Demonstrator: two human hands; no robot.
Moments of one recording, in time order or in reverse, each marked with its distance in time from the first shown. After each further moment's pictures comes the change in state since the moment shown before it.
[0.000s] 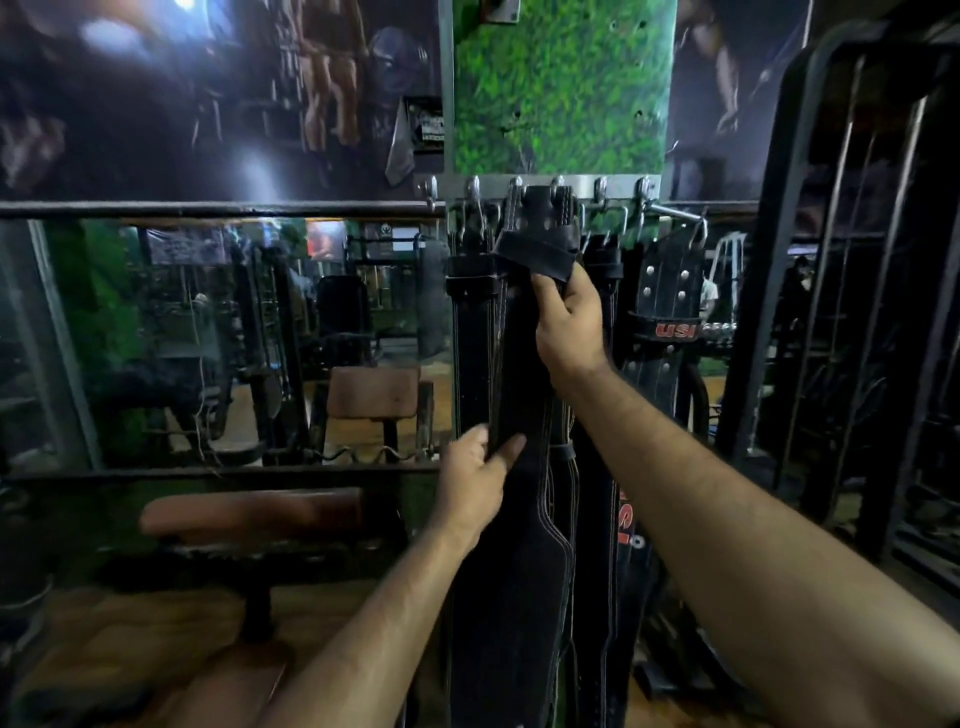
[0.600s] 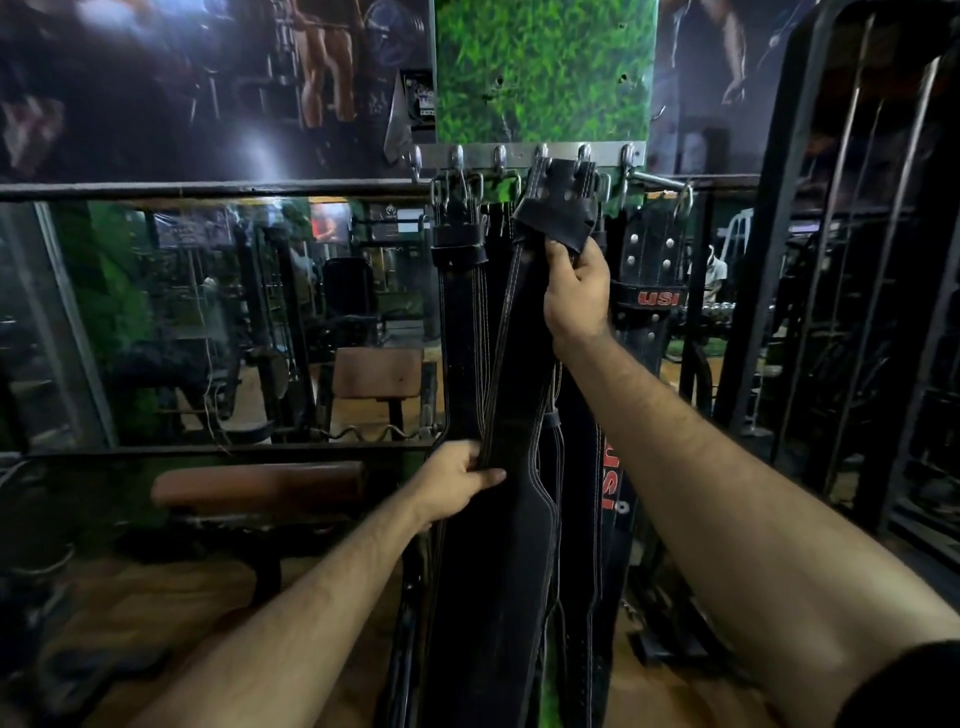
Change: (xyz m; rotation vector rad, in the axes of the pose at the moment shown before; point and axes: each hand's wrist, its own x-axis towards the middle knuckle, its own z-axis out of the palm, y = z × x) left_hand -0.015 -0.020 -0.021 0.350 -0.345 -0.252; right_hand 0.004 0.004 -0.031 0.070 0.107 0.088
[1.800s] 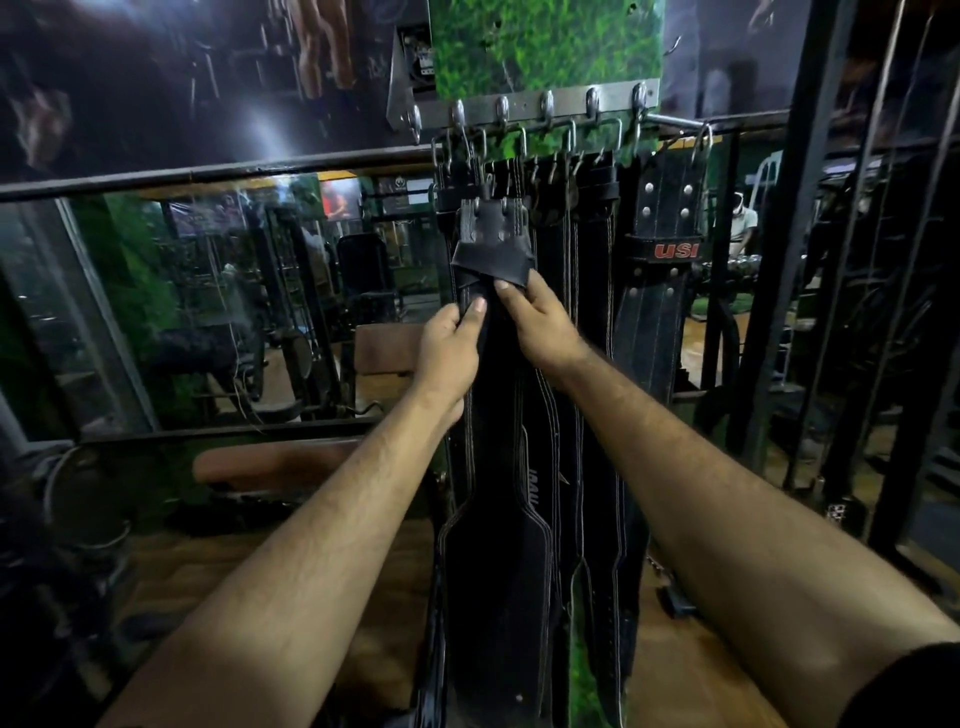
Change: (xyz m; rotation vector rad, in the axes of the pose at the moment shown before) left_hand 0.020 0.084 -0.017 -0.450 0.462 0.255; right_hand -0.056 0.044 0.000 -0.005 -0.494 0.204
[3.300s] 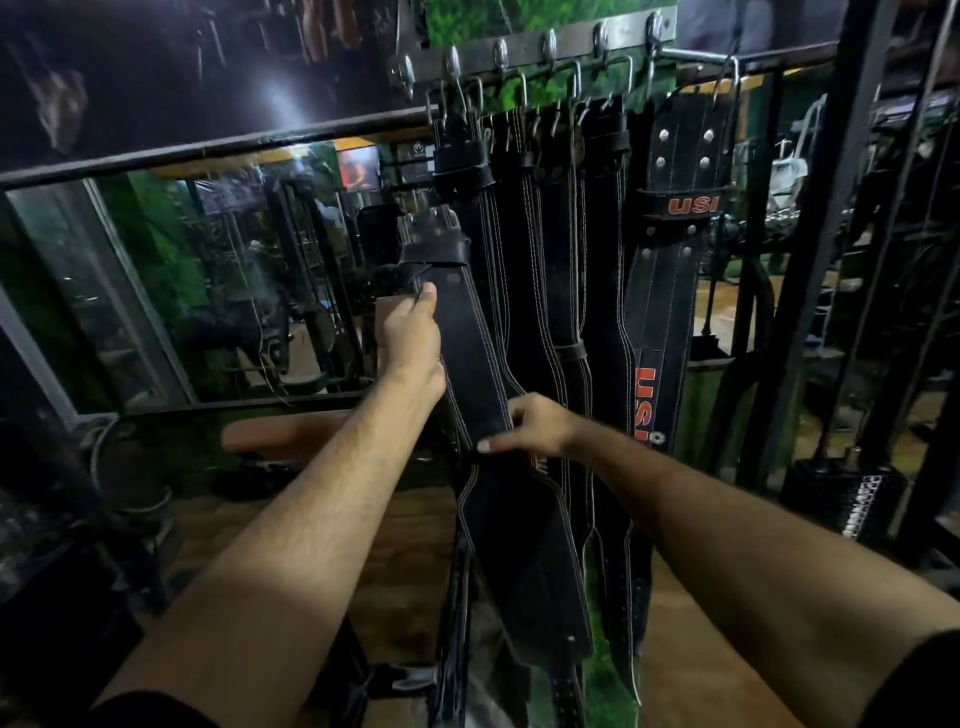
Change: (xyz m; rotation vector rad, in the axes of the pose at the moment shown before) left_hand 0.026 -0.030 -0.027 -0.109 0.292 -0.197; right_hand -0.071 0.106 -0.020 -0.397 -0.535 0.423
